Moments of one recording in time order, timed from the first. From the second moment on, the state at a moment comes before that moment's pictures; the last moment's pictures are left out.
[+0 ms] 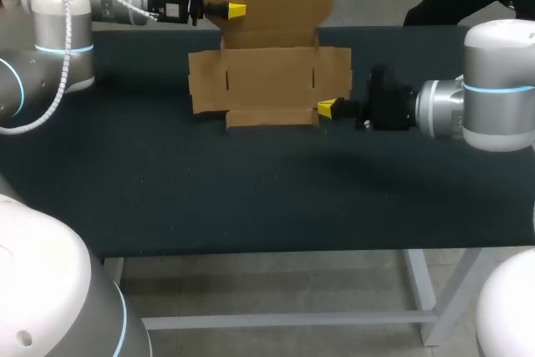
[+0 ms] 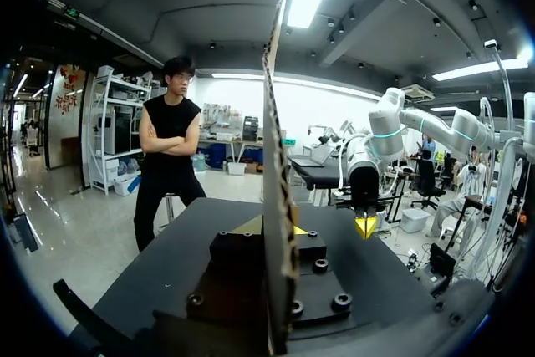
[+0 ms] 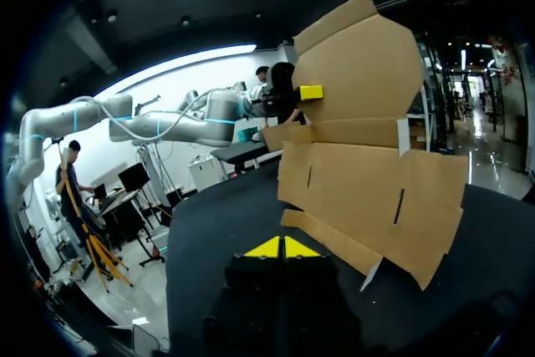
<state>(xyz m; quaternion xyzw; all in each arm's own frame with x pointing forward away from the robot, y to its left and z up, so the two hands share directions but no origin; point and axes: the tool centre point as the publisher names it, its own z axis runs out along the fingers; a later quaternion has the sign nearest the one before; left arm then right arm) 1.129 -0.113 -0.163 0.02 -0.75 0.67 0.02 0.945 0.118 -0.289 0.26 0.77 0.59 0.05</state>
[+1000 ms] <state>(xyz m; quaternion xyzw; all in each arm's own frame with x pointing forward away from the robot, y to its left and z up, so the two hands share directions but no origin) 1.025 -0.123 -0.123 0.08 -0.75 0.65 0.09 0.865 0.103 -0.299 0.25 0.78 0.58 0.06</state>
